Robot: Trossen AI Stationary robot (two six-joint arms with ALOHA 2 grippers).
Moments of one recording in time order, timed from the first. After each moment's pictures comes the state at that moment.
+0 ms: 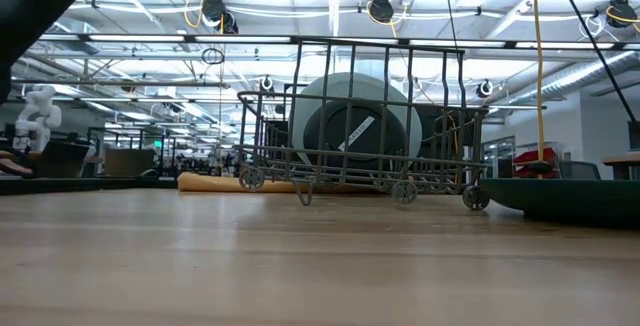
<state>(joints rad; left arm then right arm) -0.10 2.30 1.91 0.88 0.55 -0.78 1.09 1.64 2.04 -0.94 1.57 0.13</state>
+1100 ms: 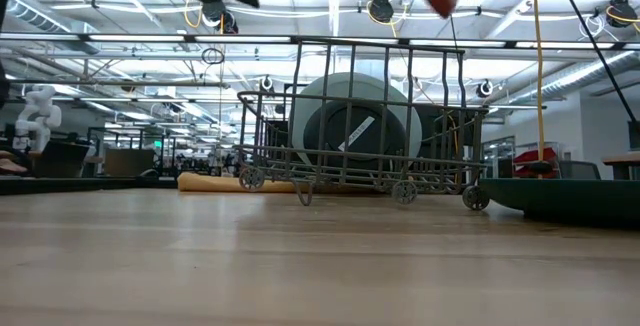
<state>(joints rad) 0.22 1.65 1.13 0.82 0.79 -0.46 0.92 1.64 2.05 -0.88 1.55 -0.04</state>
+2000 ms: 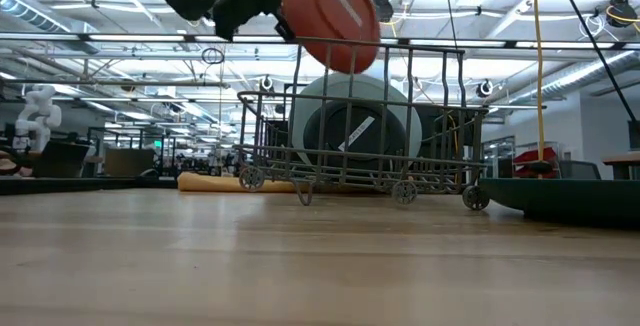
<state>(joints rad) 0.69 1.59 1.18 0.44 1.54 -0.52 0.61 1.61 2.05 -1.13 1.27 0.04</state>
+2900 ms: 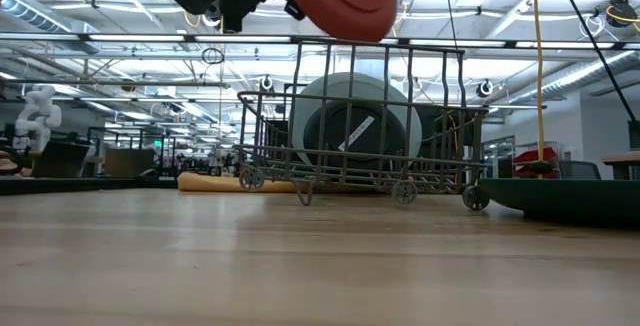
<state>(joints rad) 0.62 1.59 1.20 0.52 1.57 -0.36 -0.19 1.42 1.92 -1.15 0.08 -0.11</state>
